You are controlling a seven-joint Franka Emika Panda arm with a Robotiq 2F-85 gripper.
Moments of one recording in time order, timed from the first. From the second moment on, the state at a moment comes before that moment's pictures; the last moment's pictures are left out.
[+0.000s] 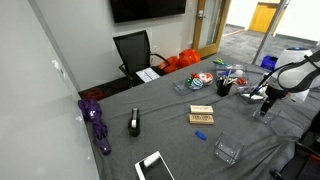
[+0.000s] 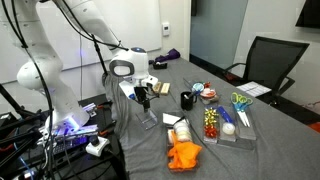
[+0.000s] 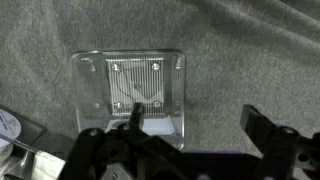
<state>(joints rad) -0.12 0.12 -0.20 -2.66 0.01 2.70 -0.44</state>
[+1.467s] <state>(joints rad) -0.14 0.19 -0.17 -2.65 -0.03 2.79 -0.44</state>
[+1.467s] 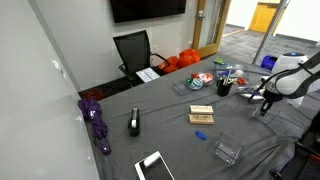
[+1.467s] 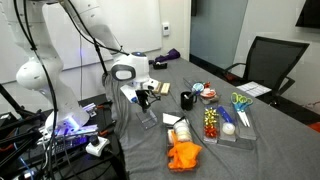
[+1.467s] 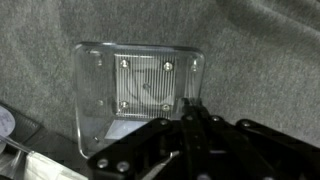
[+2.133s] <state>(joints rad) -0.15 0.17 -0.15 -2.64 -0.03 2.79 -0.40</state>
